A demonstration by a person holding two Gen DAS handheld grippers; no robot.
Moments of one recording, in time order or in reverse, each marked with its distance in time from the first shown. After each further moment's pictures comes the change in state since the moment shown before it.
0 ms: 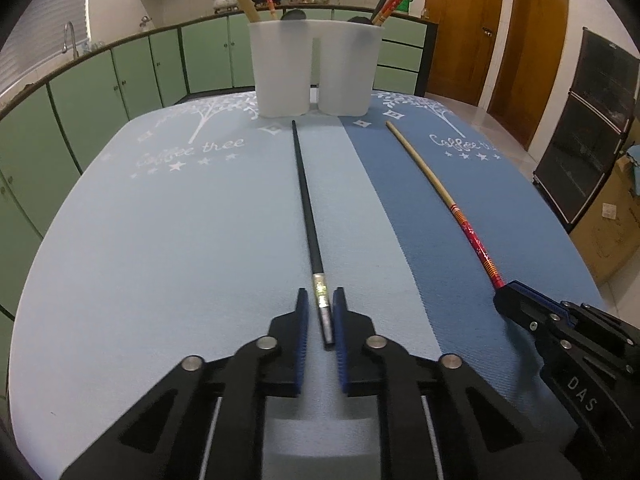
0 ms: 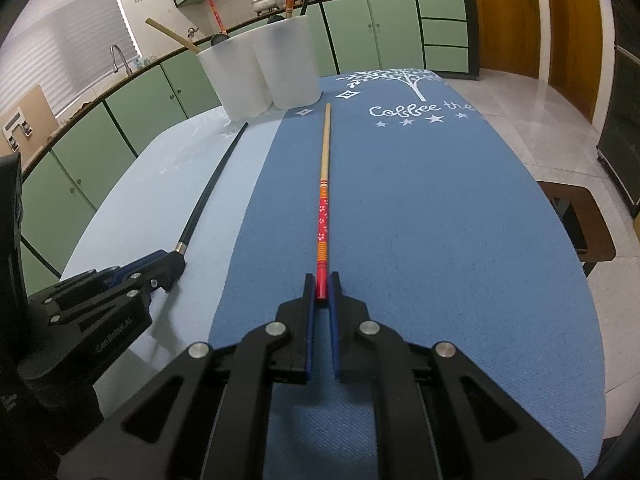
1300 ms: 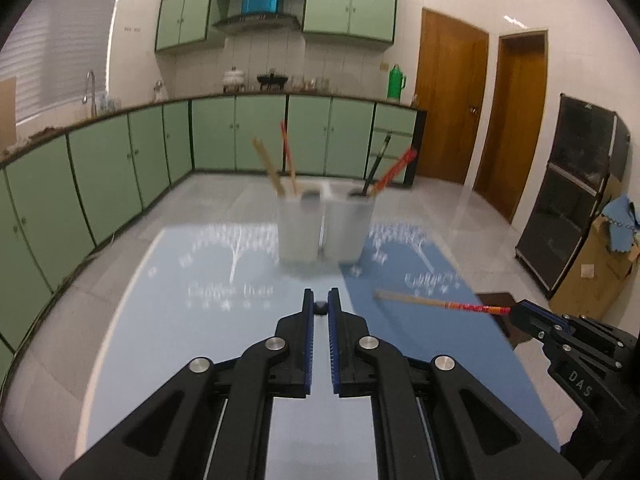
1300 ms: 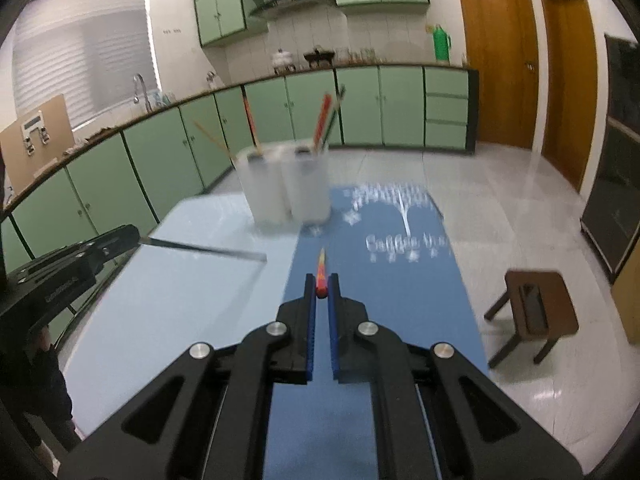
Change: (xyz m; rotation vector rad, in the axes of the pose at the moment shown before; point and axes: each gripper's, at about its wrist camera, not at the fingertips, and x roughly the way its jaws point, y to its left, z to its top) left arm -0.131 0.020 0.072 -0.015 -0.320 -0.031; right arm -0.106 0.024 0.072 -0.115 -0.238 -0.029
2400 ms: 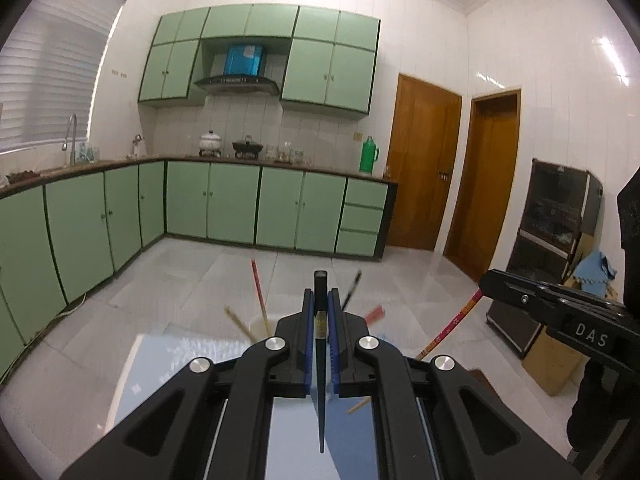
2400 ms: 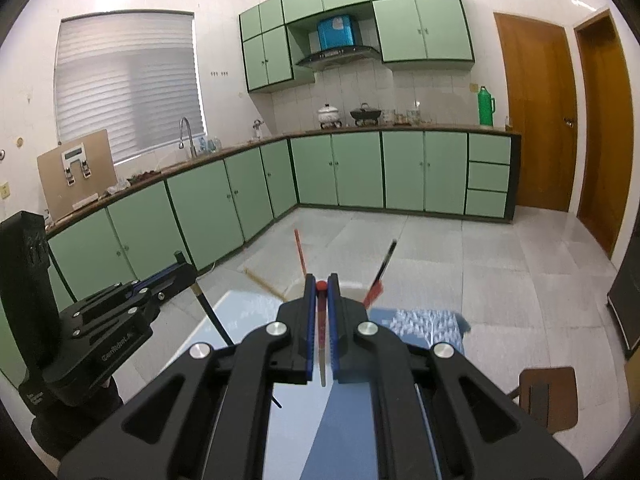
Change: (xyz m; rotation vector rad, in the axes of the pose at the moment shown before) left arm -0.021 0.007 0.122 -0.022 -0.245 -0.120; right arm -0.035 0.025 0.177 -0.077 -0.165 0.135
